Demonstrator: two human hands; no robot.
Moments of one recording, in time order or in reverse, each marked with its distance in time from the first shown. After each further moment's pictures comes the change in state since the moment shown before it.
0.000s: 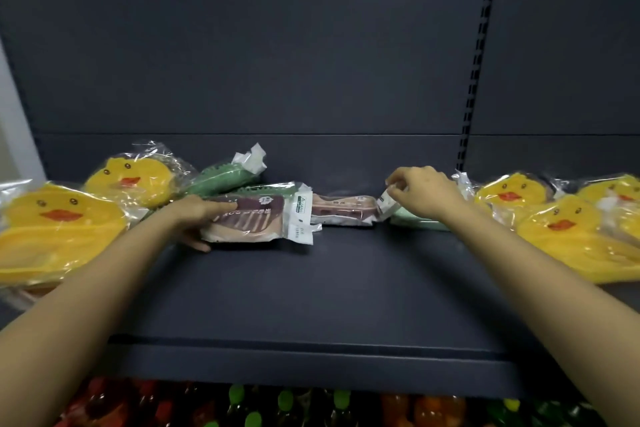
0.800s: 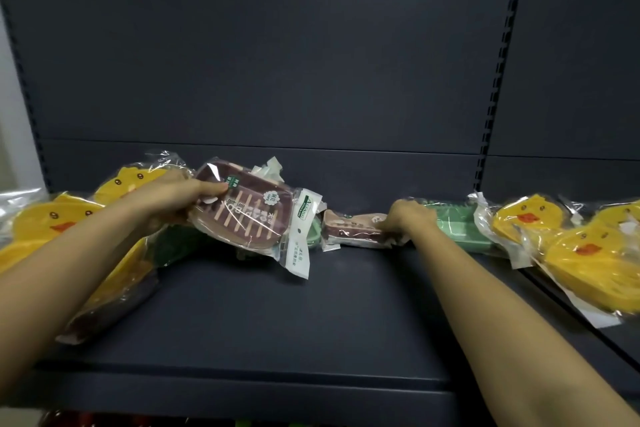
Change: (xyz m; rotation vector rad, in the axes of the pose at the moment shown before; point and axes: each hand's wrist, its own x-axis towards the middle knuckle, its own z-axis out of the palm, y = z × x) left_hand -0.007 0.010 -0.057 -0.193 -0.038 0.232; right_hand 0.045 -0.050 0.048 -0.154 -0.236 0.369
